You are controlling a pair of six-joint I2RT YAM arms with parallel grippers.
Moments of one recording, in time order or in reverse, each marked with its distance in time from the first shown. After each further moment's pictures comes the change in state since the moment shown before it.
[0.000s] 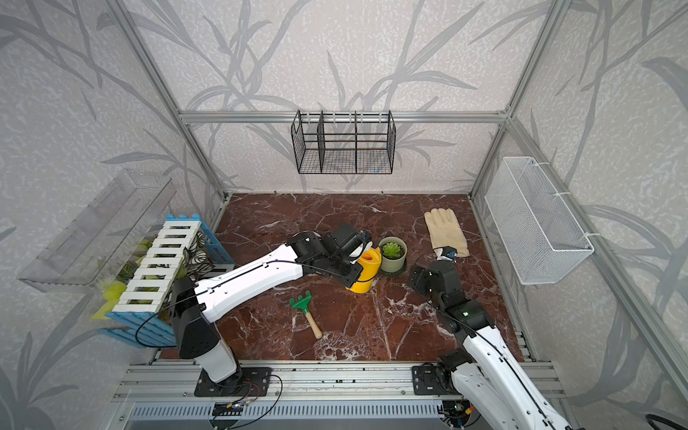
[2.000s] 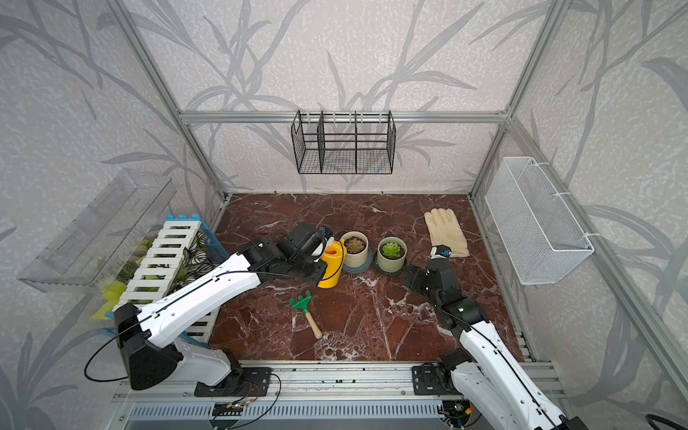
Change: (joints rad) left arm 0.134 -0.272 -0.228 -0.049 -0.076 -0.005; right arm -0.011 0.050 -0.026 0.083 -0.097 -0.006
